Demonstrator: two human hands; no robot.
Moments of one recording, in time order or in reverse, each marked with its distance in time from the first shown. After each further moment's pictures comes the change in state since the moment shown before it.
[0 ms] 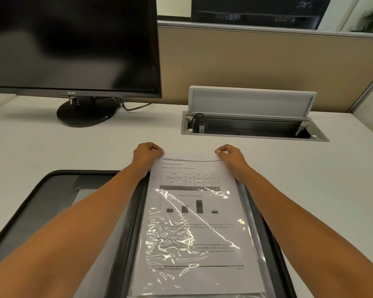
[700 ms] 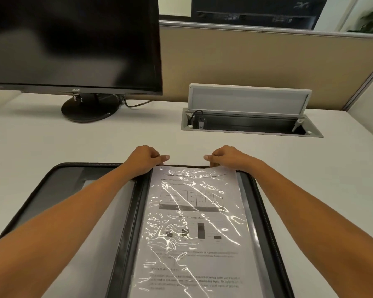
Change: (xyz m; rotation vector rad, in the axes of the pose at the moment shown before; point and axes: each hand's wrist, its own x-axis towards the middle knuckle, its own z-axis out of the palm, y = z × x) left_hand -0.034 -0.007 -0.027 0.536 -0.208 0.327; right_hand -0.024 -0.020 -0.019 -0.482 -0.452 -0.186
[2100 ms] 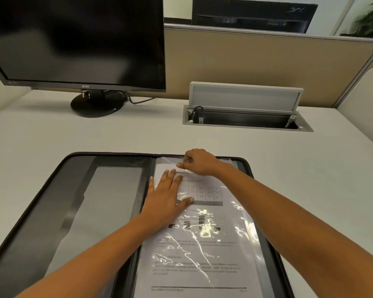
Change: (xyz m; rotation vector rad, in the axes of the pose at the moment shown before) left_hand -0.125 0.015 0.081 0.437 -0.019 0.136; right_hand -0.023 -0.059 0.064 -0.261 0.047 -0.121
